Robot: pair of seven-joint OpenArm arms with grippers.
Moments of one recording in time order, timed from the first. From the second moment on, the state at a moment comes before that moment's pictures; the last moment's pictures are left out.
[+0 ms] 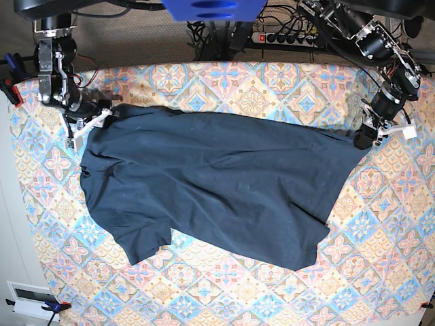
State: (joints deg) left arm 7.2 -5.6 -49.9 93.8 -64.6 1.0 63.7; right arm -15.7 26.8 6.2 93.3 39.5 0.1 -53.5
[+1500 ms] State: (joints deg) left arm -28.6 -8.9 -36.4 82.3 -54.1 0.3 64.1; right arm 18.1 26.8 23.4 86.7 59.3 35.4 -52.7
